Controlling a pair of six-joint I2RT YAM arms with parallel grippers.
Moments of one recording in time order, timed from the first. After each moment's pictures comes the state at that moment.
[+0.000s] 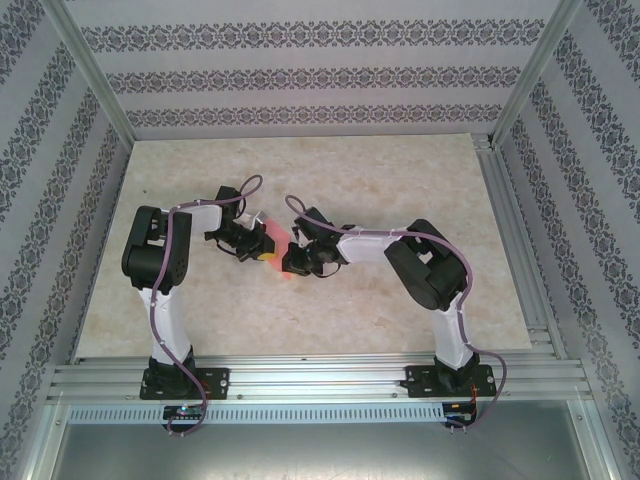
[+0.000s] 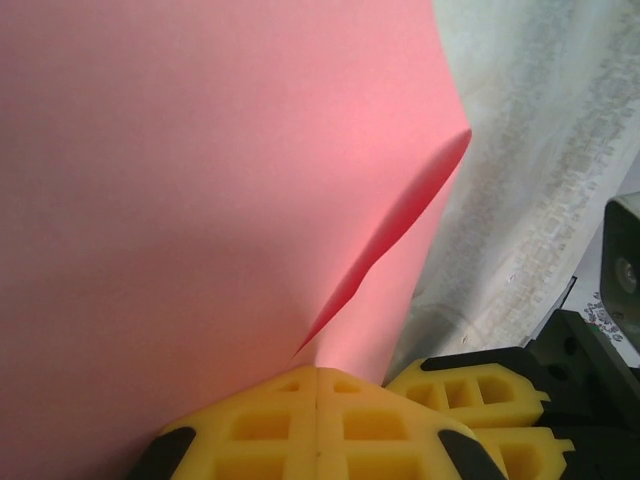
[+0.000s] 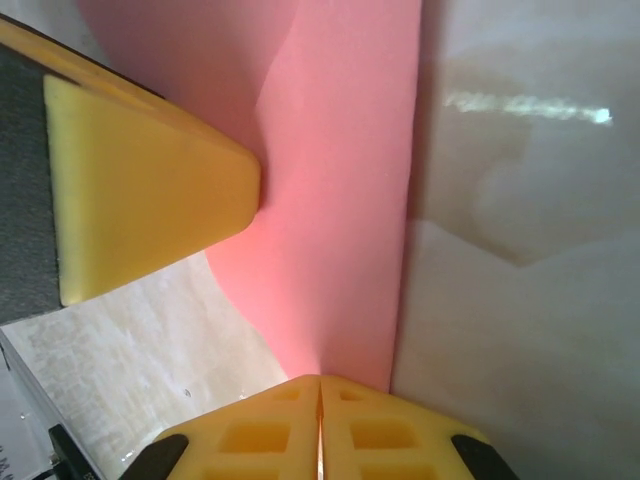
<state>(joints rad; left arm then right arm) -0.17 2.03 1.19 -0.60 0.83 -0.34 0.77 2.06 1.23 -0.16 -0.46 0.83</state>
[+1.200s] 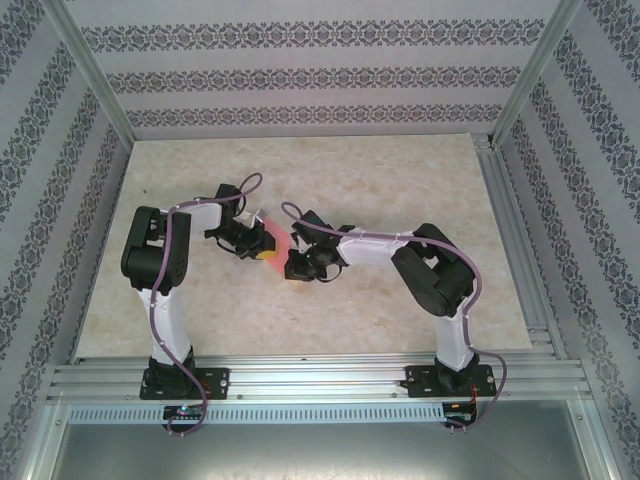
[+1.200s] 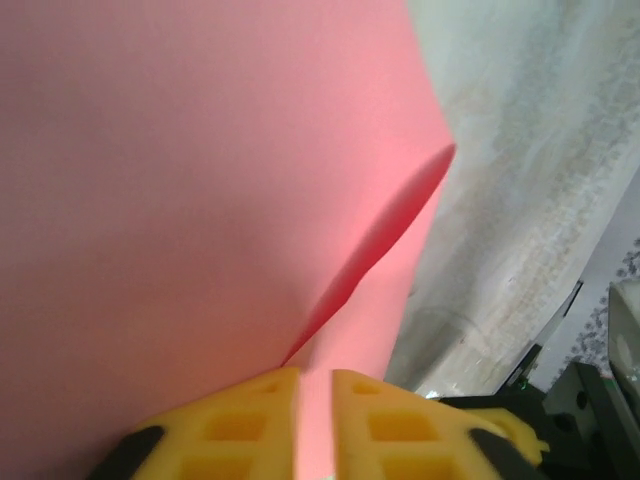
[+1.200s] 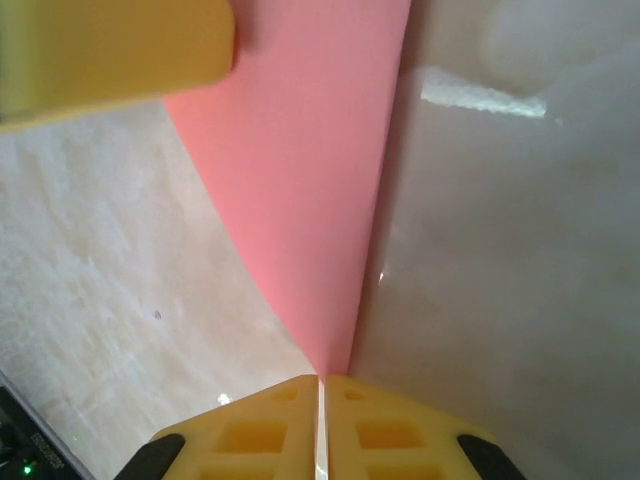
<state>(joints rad) -0.17 2.01 1.22 -0.63 0.80 -0.35 0.81 1.99 1.23 -0.33 -0.40 0.74</state>
